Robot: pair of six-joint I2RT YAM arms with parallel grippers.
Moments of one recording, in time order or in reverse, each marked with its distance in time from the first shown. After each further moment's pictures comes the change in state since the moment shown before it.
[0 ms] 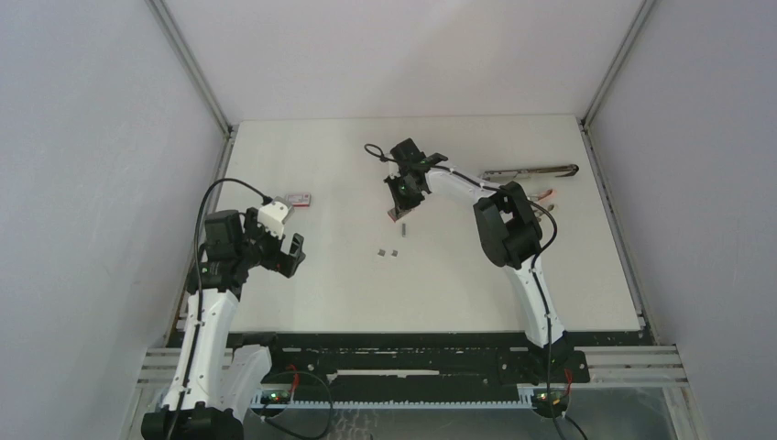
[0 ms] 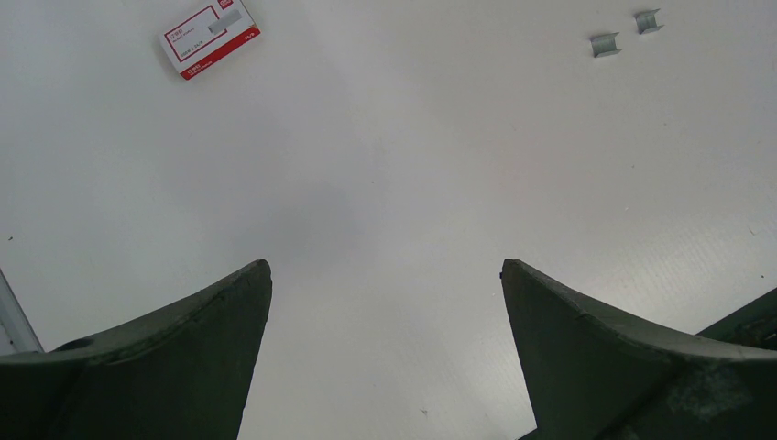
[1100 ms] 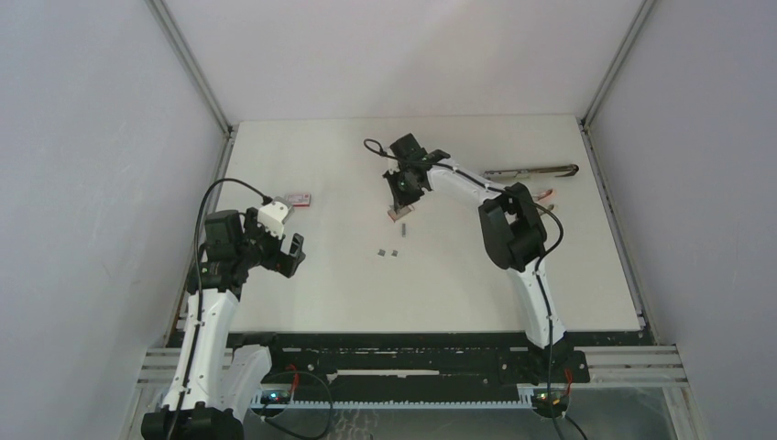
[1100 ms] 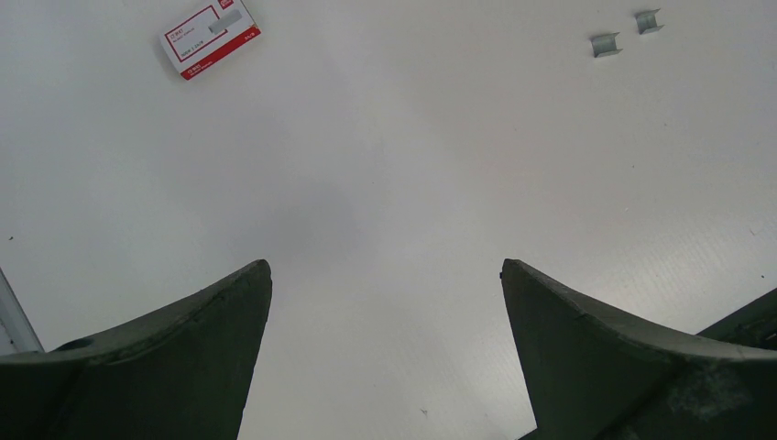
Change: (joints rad) left arm 0.000 0.000 0.000 0.000 0.000 0.000; right arm 0.003 -0.053 -0.001 0.002 0.016 -0.011
